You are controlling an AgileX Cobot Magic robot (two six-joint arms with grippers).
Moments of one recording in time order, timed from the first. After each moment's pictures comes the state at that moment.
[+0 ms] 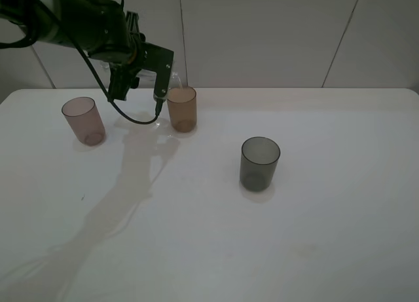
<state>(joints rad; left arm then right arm) -0.47 2.06 -1.40 1.18 0.43 0.31 -0.10 0.00 -0.52 0.00 1.06 -0.03</state>
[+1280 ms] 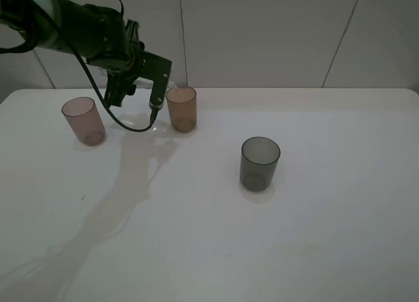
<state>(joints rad) -0.47 2.06 -1.36 1.19 0.43 0.34 -0.10 0.00 -0.52 0.00 1.06 -0.03</state>
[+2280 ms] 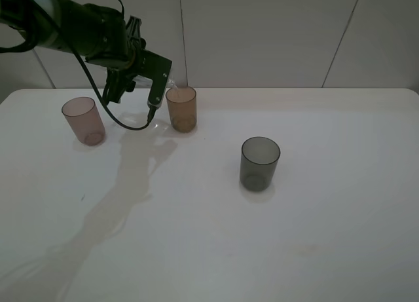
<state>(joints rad) -0.47 2.06 -1.36 1.25 0.43 0.34 -0.10 0.00 -0.52 0.00 1.06 -0.03</state>
